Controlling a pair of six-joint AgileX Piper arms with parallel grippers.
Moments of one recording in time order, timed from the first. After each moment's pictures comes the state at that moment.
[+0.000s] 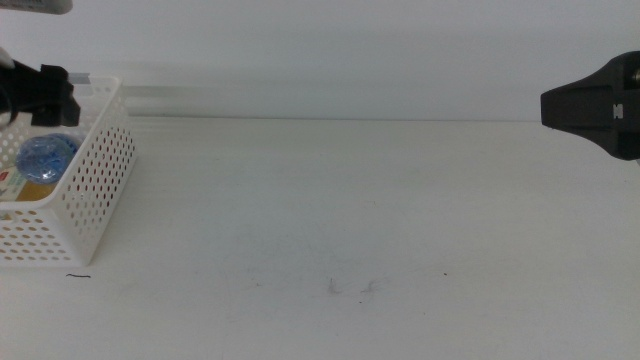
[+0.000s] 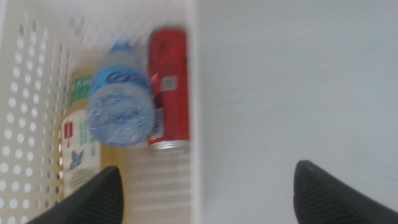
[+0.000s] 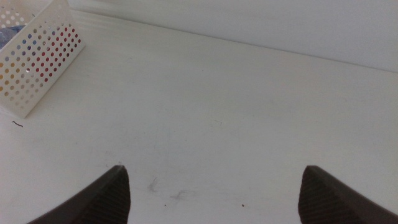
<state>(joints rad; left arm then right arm) 0.09 1.41 -1.27 -0.10 0.86 0.23 0.51 0.98 -1.17 -0.04 0.87 0.19</state>
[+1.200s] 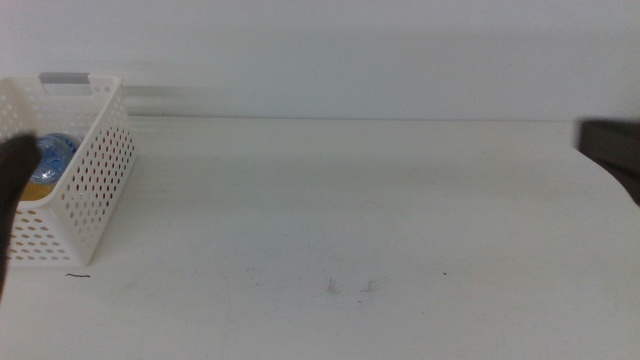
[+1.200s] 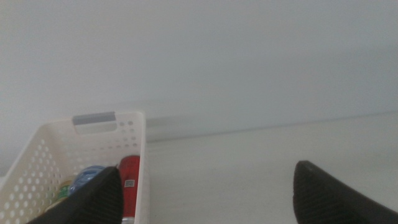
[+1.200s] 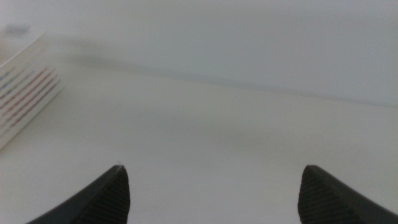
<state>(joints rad) -0.09 0.53 -0.60 -0.22 0.36 0.22 0.43 0.79 -0.84 -0.07 0.55 0.19</state>
